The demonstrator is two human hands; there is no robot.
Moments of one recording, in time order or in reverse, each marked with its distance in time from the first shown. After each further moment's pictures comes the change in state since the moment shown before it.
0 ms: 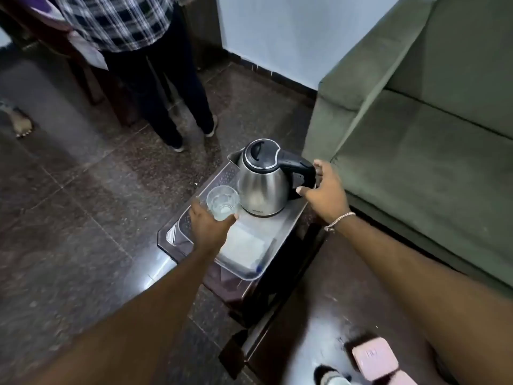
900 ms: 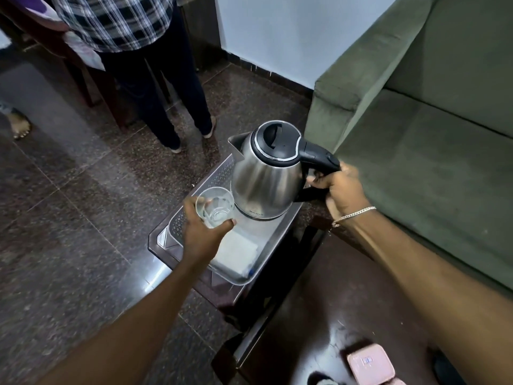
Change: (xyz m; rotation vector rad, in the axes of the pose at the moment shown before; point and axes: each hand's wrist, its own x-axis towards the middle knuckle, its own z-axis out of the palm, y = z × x) left_hand -0.010 -0.009 -0.003 -0.225 -0.047 0.195; right_hand 0.007 -0.020 -0.027 0.834 -0.067 0.181
